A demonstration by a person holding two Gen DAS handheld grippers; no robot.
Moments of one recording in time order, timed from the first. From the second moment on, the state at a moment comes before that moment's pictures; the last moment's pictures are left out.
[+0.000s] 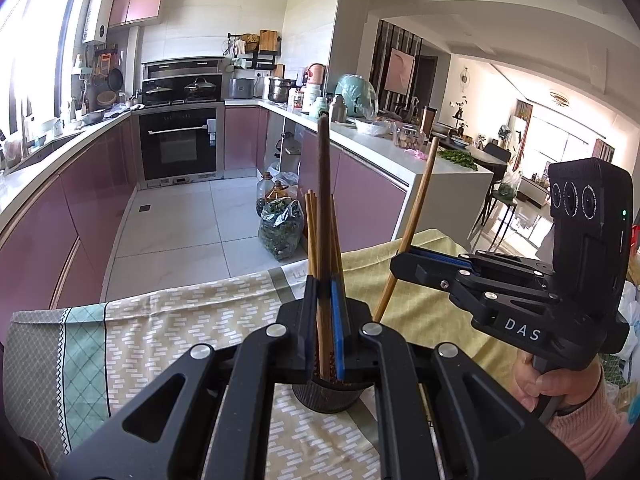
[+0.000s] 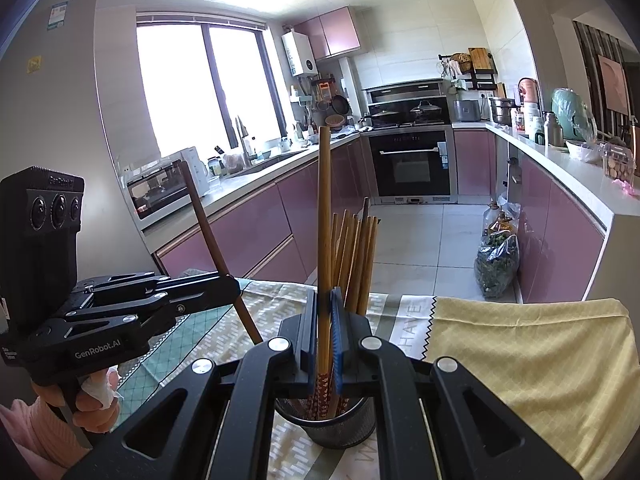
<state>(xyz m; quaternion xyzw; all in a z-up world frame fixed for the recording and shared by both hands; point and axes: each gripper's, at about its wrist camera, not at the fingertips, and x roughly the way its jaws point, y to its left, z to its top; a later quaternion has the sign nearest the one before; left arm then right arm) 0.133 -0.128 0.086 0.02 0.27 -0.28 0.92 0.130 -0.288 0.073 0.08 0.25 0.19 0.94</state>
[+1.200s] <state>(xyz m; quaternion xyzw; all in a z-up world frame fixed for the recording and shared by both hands) 0.177 -0.146 0.060 0.03 0.33 -0.28 0.90 0.157 -0.276 0.048 0.07 0.30 0.19 0.93</state>
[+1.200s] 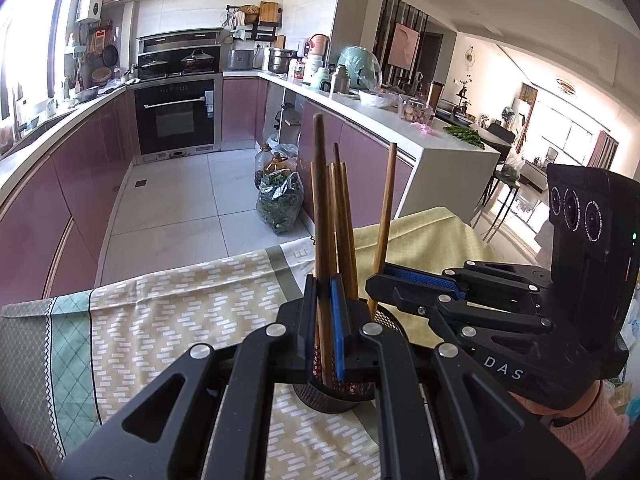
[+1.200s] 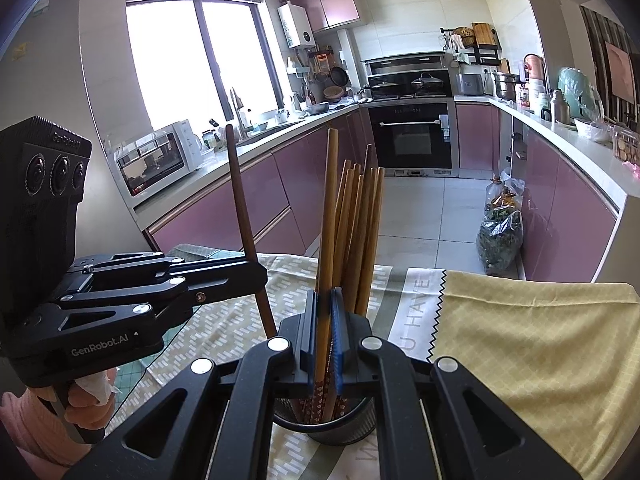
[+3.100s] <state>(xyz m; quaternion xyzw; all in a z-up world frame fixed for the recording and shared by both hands) 0.067 -0.031 0.024 0.00 0.19 -0.08 0.98 0.059 -0.247 0.027 0.04 0.20 0.11 0.97</state>
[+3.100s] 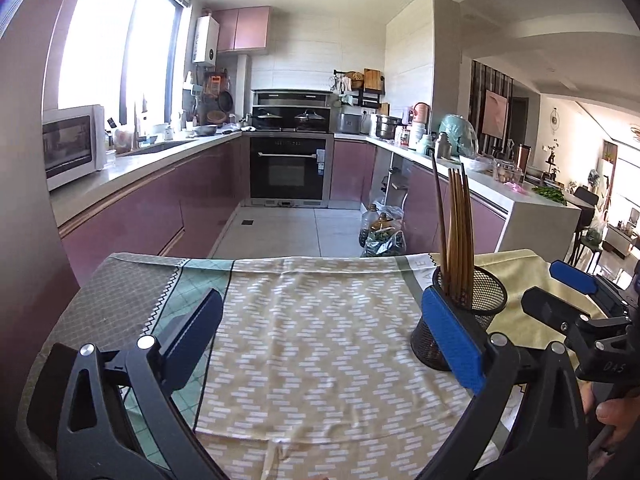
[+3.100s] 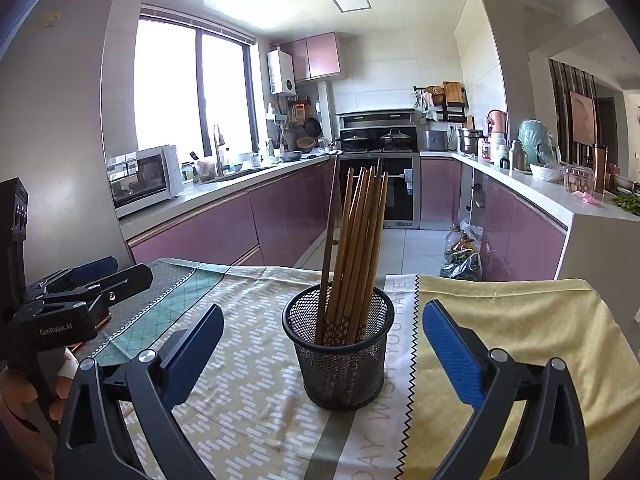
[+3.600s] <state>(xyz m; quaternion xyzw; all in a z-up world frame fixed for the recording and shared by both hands) 0.015 -0.027 0.035 0.02 0.12 -0.06 0.99 0.021 -0.226 0.032 0.02 0.14 0.11 0.98</state>
